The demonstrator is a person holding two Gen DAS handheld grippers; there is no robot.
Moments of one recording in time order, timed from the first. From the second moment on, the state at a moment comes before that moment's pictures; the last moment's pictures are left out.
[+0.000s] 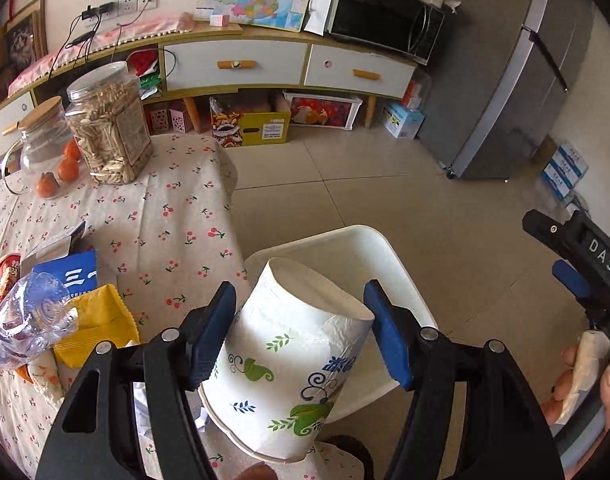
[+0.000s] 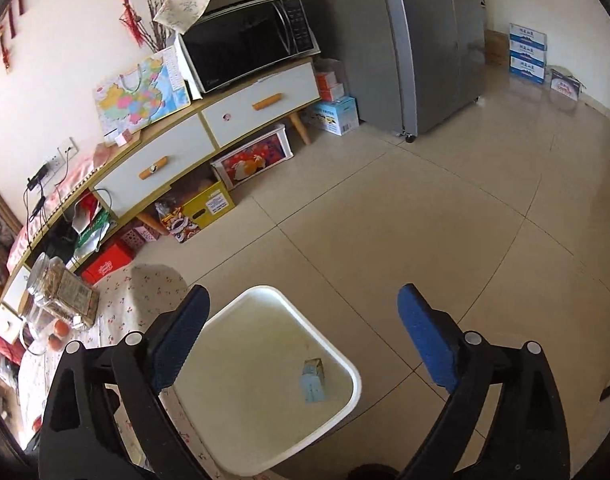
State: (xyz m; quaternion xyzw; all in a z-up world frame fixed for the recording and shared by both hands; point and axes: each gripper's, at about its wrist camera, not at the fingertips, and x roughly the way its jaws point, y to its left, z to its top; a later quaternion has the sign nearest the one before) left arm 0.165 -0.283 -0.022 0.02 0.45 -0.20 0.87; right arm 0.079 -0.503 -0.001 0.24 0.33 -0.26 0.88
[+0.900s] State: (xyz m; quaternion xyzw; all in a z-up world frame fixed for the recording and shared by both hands) left arm 0.158 -0.290 -0.043 0.07 0.45 -0.19 0.87; right arm 0.074 -0.488 0.022 0.12 0.30 -0.34 0.88
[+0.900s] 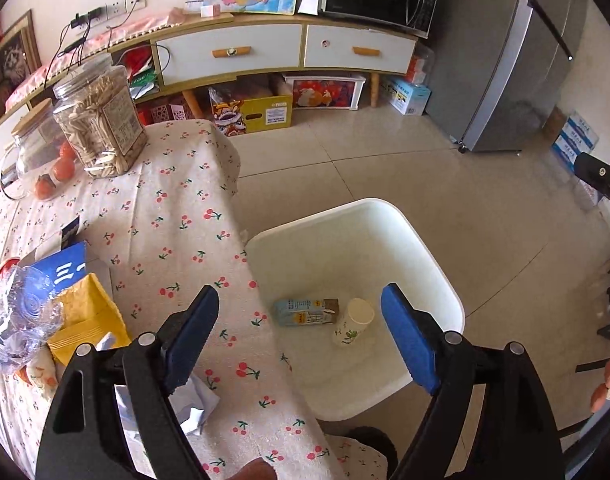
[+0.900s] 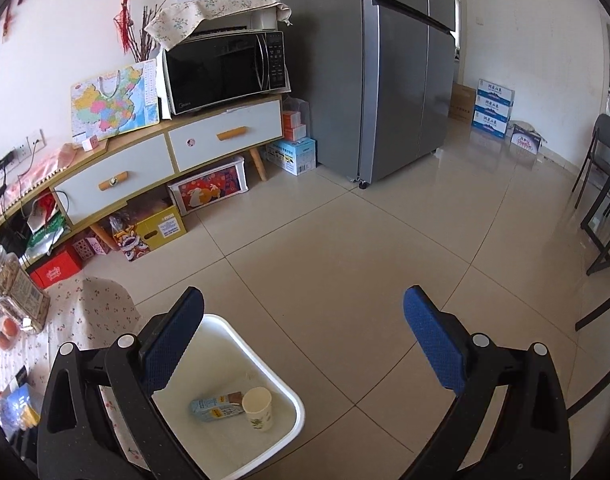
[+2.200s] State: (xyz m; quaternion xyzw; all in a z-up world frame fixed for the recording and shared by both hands) left arm 0.189 -0.137 -0.066 0.36 0.48 -0.18 0.78; right arm 0.133 -0.313 -0.001 0.02 0.38 -0.03 0.93
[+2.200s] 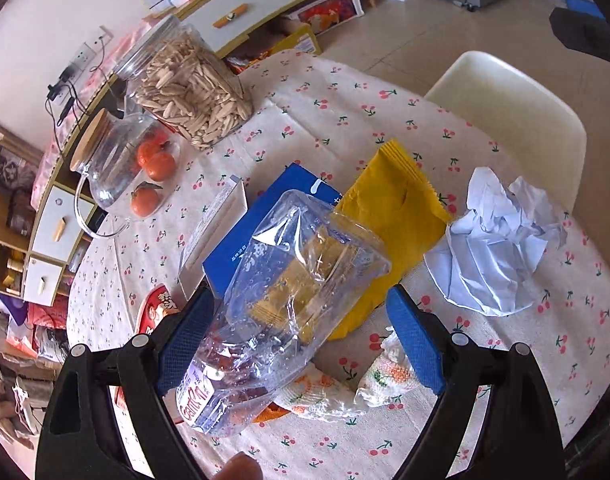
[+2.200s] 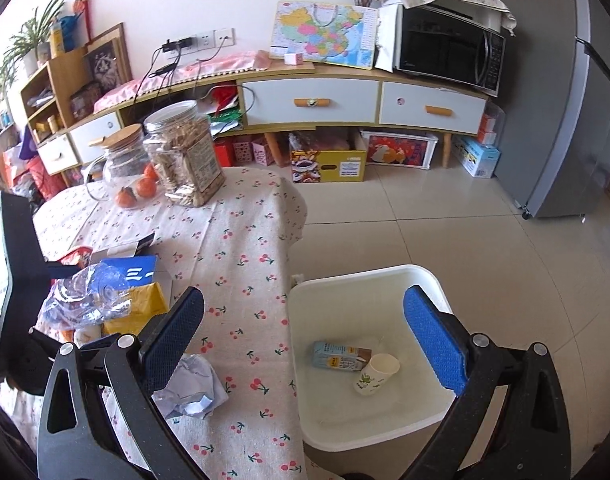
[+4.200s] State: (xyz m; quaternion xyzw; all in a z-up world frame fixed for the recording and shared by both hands) left arm 0.133 0.041 0.044 -0.11 0.36 -0.10 0.92; right arm 0.147 -0.216 0.016 0.04 0.35 0.20 0.91
